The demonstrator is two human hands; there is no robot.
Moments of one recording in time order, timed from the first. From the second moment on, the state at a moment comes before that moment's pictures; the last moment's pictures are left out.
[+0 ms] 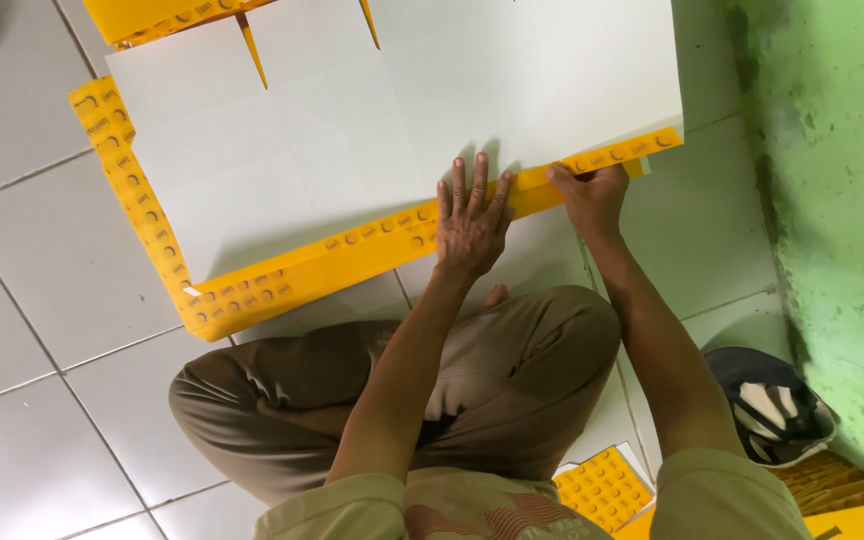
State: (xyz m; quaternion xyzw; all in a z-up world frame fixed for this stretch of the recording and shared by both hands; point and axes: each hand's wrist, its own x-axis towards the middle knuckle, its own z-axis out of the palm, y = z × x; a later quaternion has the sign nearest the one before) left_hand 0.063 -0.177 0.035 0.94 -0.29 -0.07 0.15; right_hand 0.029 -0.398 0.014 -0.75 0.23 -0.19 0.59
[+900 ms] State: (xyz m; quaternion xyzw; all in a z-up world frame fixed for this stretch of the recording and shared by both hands) left_hand 0.086 -0.082 0.024 0.91 -0.14 0.02 0.39; right_hand 0.064 -0.345 0.059 -0.96 -0.22 -0.12 -0.06
